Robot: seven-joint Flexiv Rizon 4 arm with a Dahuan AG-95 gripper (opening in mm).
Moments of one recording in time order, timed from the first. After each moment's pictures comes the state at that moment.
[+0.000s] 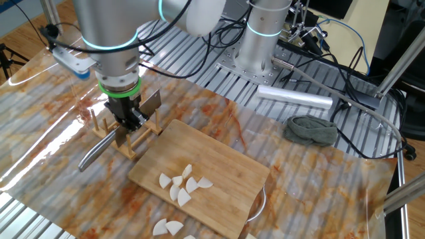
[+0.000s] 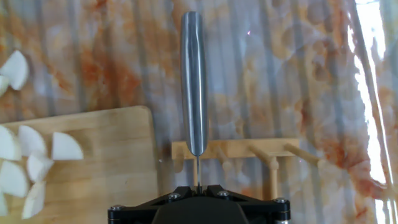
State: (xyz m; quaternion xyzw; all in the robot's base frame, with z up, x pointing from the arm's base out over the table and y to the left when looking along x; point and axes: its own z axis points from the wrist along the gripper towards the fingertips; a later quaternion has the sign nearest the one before) arm 0.576 -0.139 0.062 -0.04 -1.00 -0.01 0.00
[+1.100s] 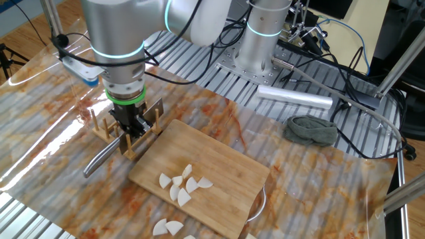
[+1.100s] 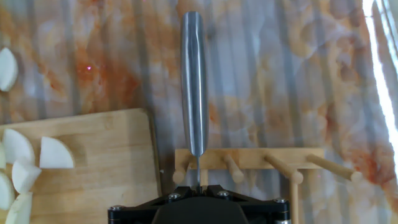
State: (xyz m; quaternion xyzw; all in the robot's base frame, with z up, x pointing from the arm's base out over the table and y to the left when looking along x) arm 0.574 -0.131 0.033 -0.04 -1.00 -0.02 -0.02
